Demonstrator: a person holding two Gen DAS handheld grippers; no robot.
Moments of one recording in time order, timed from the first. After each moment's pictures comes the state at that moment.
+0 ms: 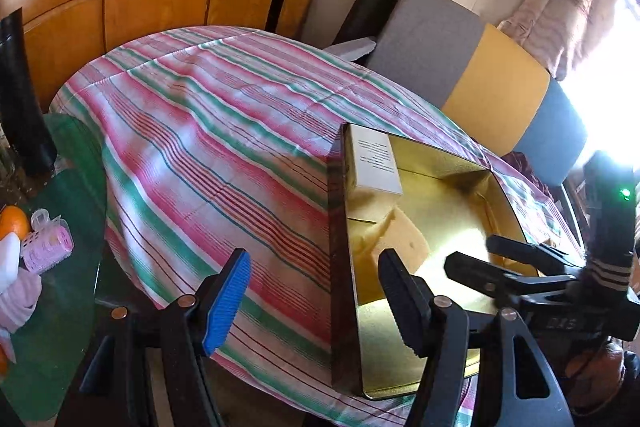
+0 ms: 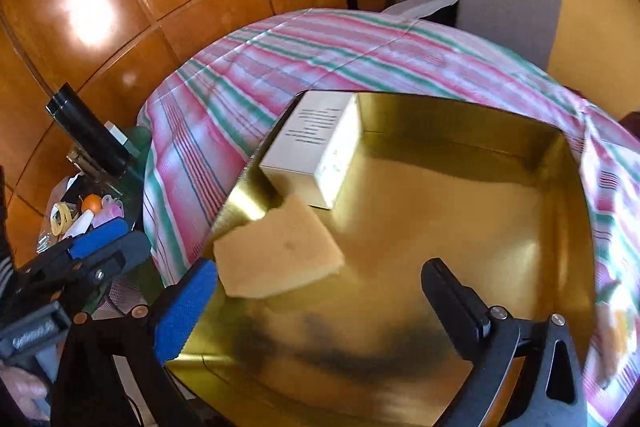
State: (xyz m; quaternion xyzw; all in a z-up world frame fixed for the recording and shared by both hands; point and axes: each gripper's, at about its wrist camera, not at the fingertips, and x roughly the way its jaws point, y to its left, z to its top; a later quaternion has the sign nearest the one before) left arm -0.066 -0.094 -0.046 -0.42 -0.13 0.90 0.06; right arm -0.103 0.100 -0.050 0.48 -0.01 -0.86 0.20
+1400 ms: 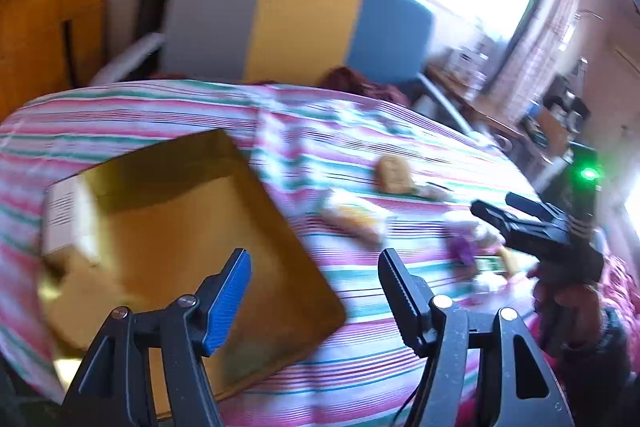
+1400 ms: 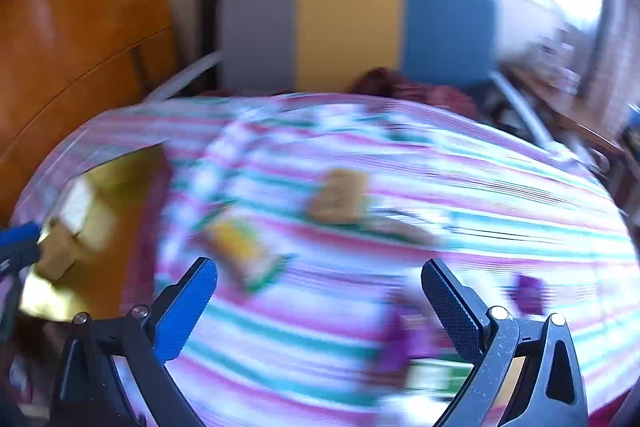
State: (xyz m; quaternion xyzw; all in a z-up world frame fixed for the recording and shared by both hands) left arm -0.050 0.168 0.008 -0.43 0.01 0.84 0.34; right arm 0.041 0.424 -0.002 0.39 -0.07 -0.91 -0.13
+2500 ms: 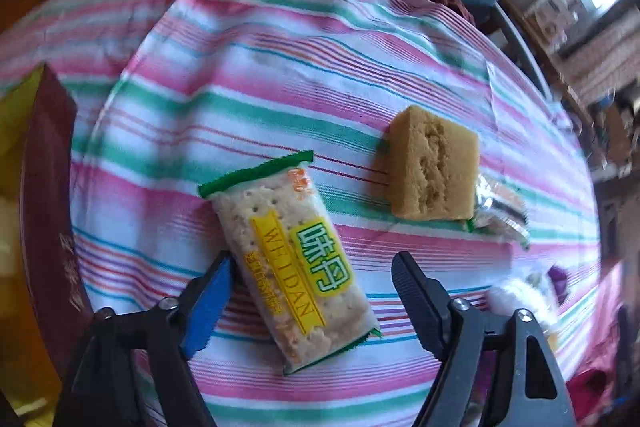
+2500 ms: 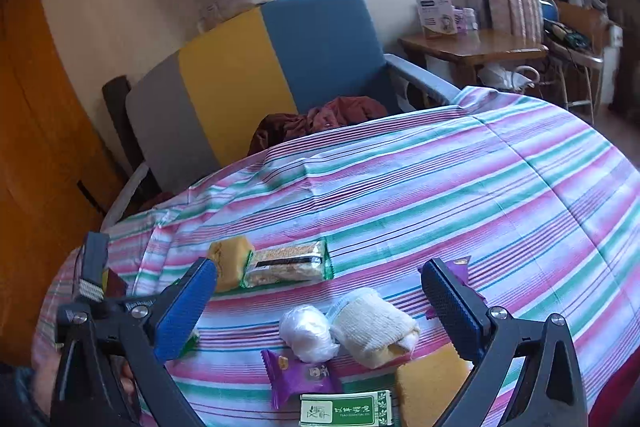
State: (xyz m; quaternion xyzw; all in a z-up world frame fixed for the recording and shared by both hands) left arm -0.141 0.356 -0.115 -0.60 0.04 0.77 0.21; right arm 0.101 0.552 0.000 0.28 -0.25 -0.90 -0.23
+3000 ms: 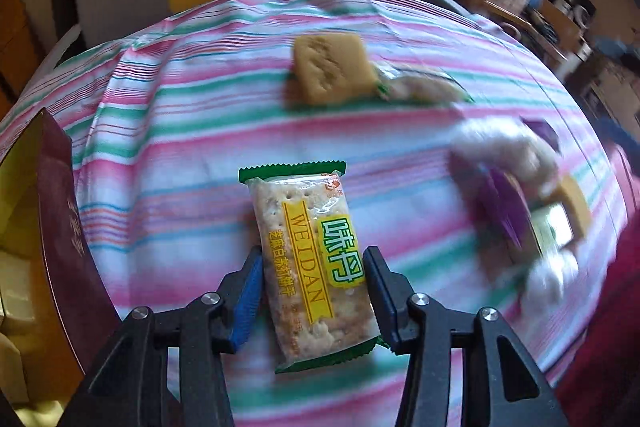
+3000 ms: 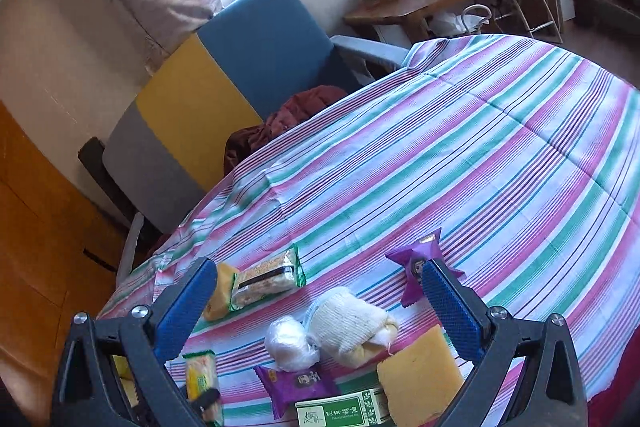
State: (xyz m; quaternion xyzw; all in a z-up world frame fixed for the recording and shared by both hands) left arm -0.032 0.339 -0.112 -0.50 0.17 0.78 0.34; right arm 0.122 0.597 -0.017 0.26 -0.37 -0.86 -0.25
